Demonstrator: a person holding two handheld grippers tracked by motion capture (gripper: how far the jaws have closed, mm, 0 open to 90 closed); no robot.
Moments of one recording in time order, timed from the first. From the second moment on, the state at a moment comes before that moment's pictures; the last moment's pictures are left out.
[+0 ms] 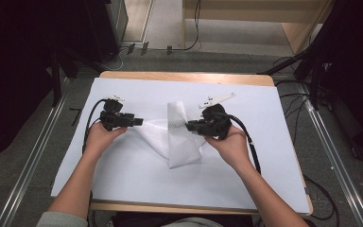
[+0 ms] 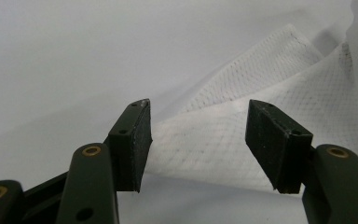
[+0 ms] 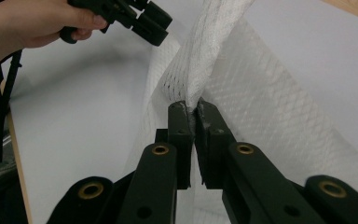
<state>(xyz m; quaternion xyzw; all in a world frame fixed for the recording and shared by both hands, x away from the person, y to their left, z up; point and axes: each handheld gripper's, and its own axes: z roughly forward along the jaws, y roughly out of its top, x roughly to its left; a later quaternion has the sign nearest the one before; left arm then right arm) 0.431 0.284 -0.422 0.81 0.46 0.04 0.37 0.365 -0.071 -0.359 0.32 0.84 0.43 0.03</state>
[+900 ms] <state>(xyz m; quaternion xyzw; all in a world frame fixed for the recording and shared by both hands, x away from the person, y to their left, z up) 0.451 0.246 -0.449 0.85 0.43 0.03 0.32 0.333 -0.127 -0.389 0.37 0.82 0.44 0.04</state>
